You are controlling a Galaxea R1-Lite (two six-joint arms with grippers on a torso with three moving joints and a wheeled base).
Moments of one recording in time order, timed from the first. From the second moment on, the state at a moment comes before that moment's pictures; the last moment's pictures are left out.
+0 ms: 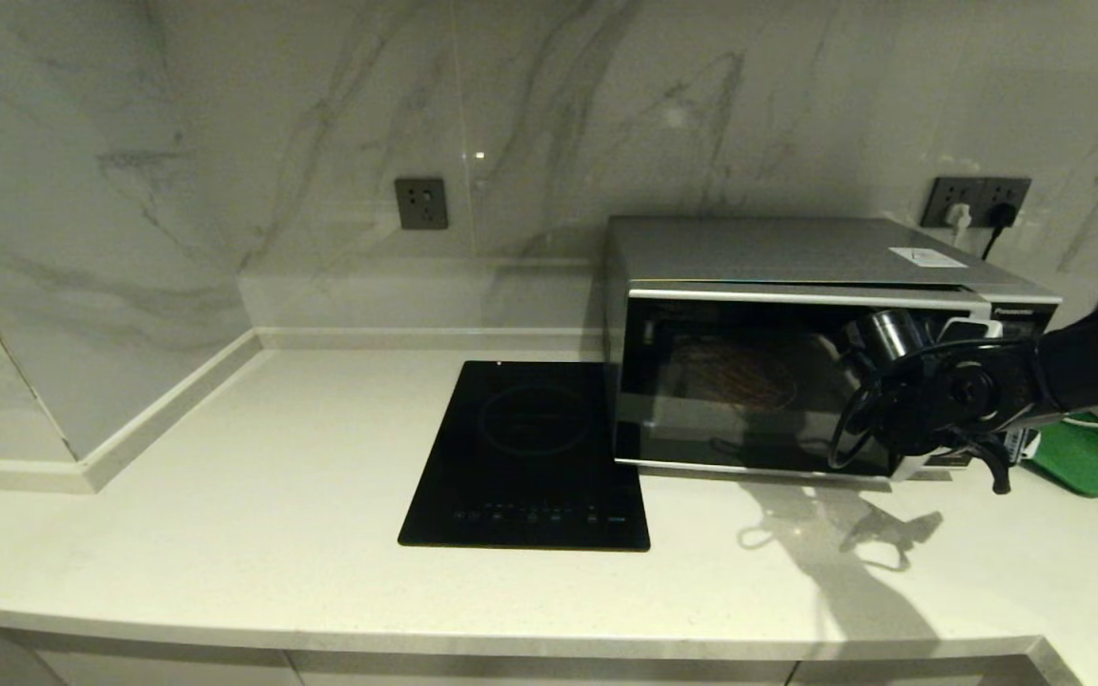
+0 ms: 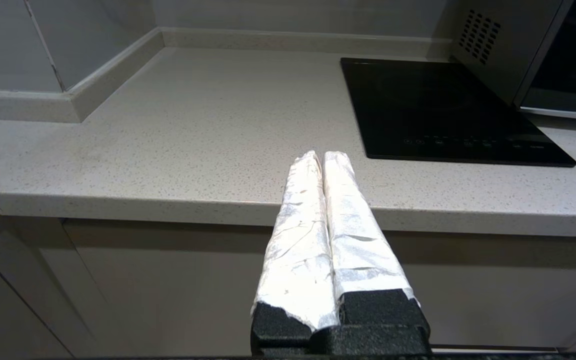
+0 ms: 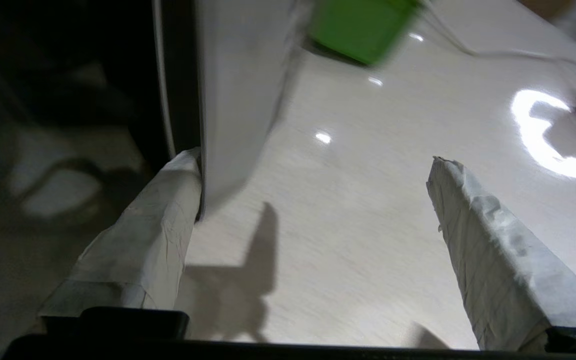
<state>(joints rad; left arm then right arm) 0.00 0.00 0.00 -0.01 0.01 -0.05 0.12 2.09 -1.31 0.15 -1.06 0.62</state>
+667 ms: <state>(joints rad) 0.00 0.00 0.00 -0.01 0.01 -0.05 0.21 2.00 -1.19 0.14 -0.99 0.63</state>
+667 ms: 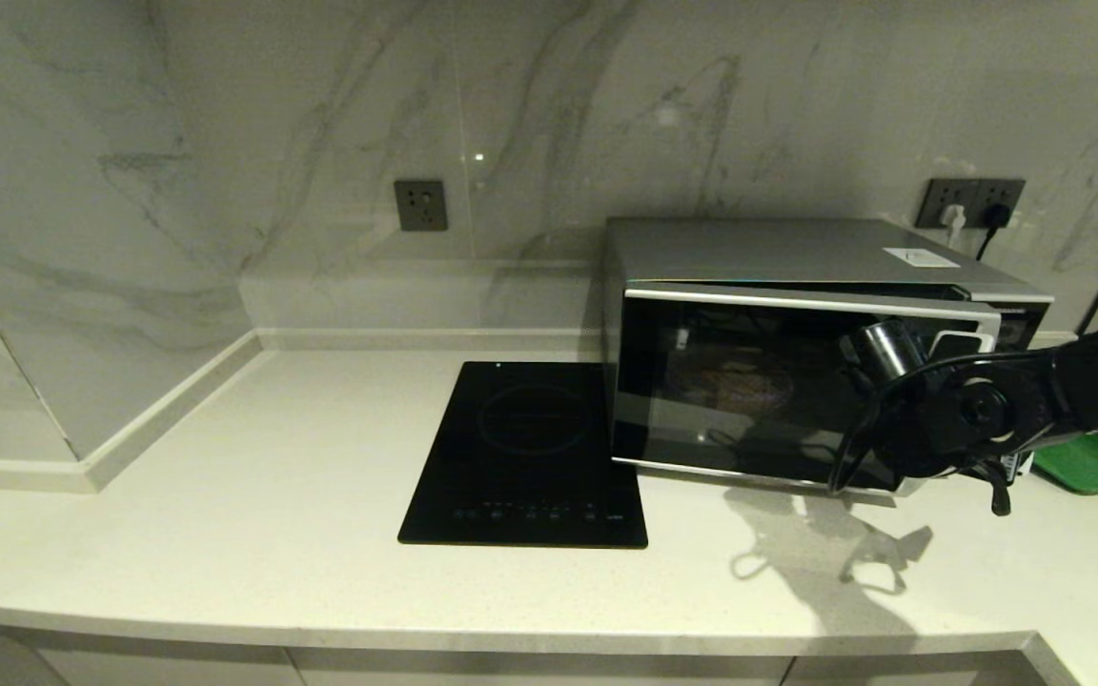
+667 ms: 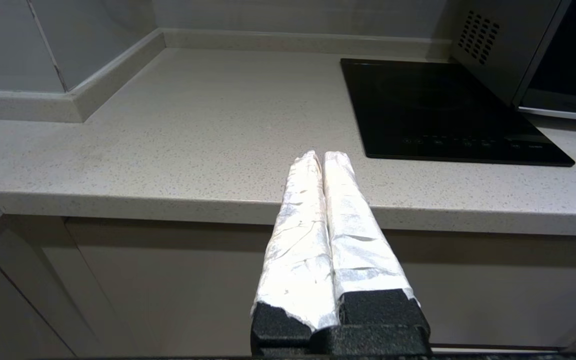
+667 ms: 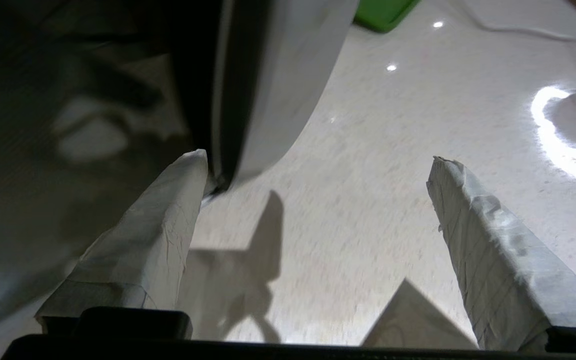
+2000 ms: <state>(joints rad) 0.00 0.00 0.00 -0.01 0.01 -0.05 0.11 1.72 -1.70 0.45 -0.16 0.63</state>
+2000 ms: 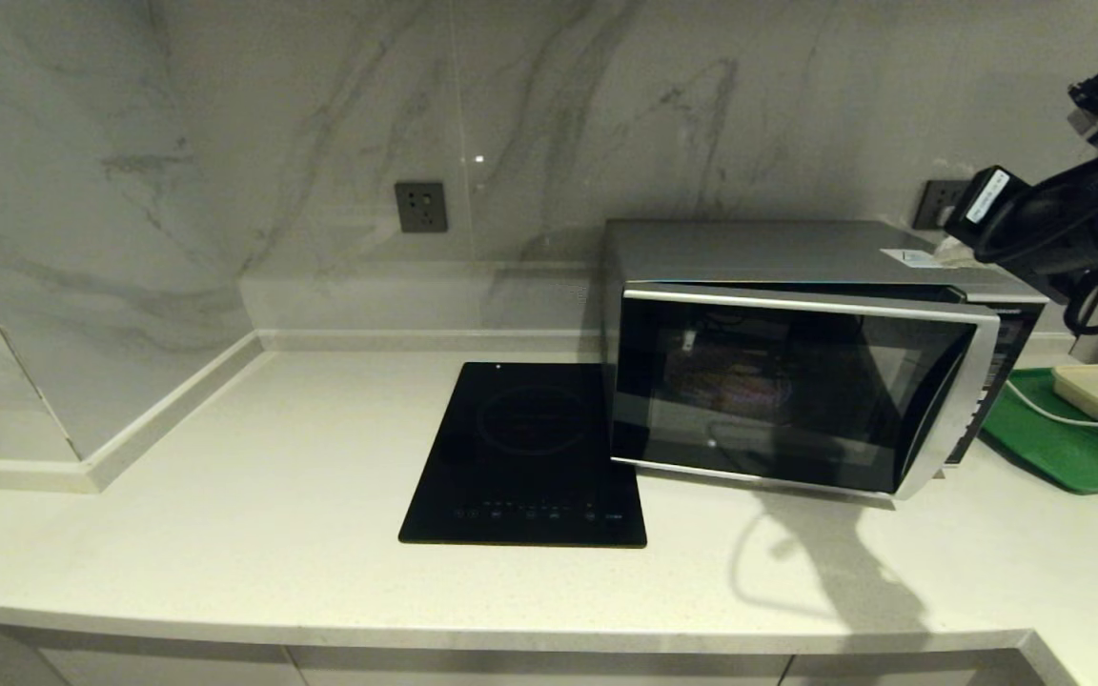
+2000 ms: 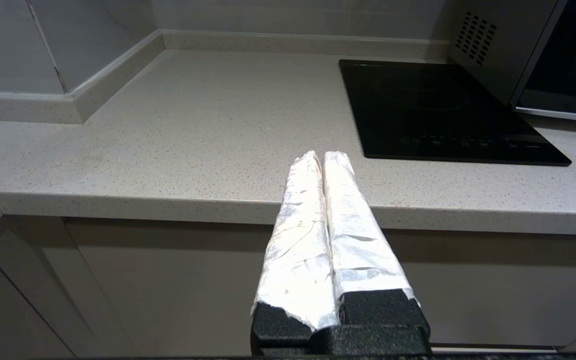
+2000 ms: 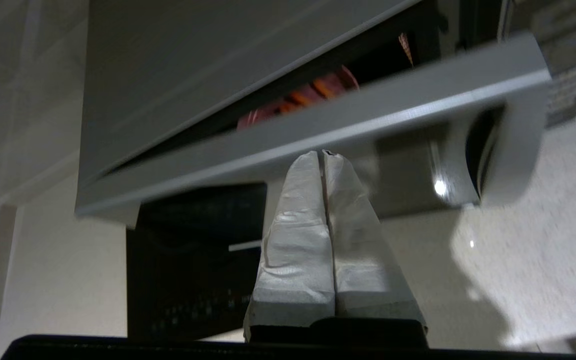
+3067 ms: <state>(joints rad) 0.00 0.00 0.00 -0.01 0.01 -0.05 -0.10 2.02 -1.92 0.47 -0.19 0.62</state>
